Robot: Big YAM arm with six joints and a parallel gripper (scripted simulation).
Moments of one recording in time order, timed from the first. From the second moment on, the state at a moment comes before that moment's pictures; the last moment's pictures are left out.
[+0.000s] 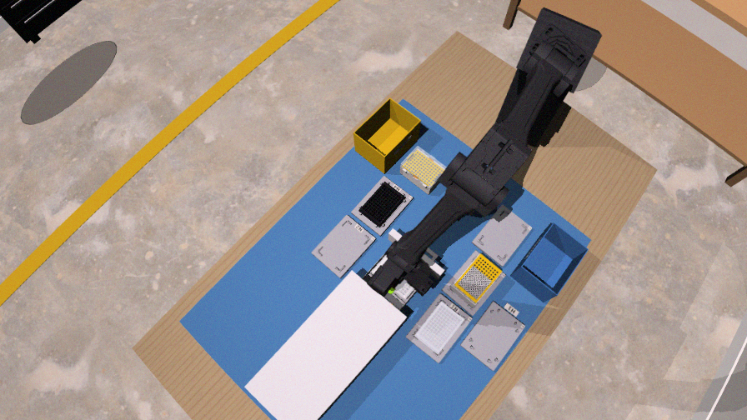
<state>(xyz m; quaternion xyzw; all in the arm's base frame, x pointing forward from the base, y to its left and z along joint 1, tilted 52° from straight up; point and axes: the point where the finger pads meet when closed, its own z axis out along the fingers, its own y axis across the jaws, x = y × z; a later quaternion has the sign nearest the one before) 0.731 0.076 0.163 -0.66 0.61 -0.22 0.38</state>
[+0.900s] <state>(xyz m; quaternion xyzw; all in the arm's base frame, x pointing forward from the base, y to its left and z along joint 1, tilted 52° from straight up) 0.732 0.076 0.164 -0.66 0.61 -0.22 0.38</state>
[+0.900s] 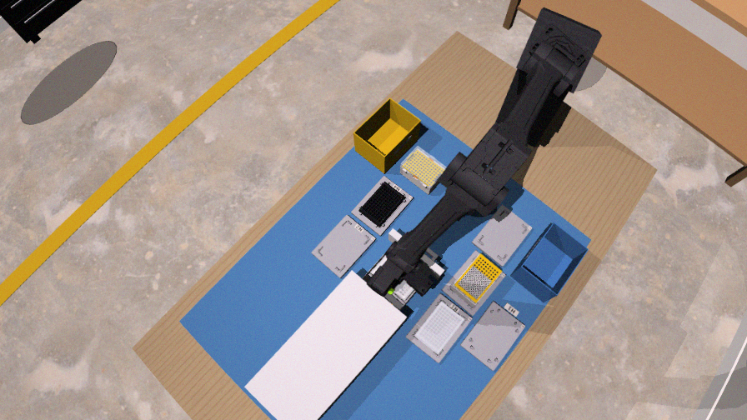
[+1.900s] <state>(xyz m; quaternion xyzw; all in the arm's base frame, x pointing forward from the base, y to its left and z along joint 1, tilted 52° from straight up) 0.732 0.077 0.163 -0.66 0.61 -0.22 0.38</state>
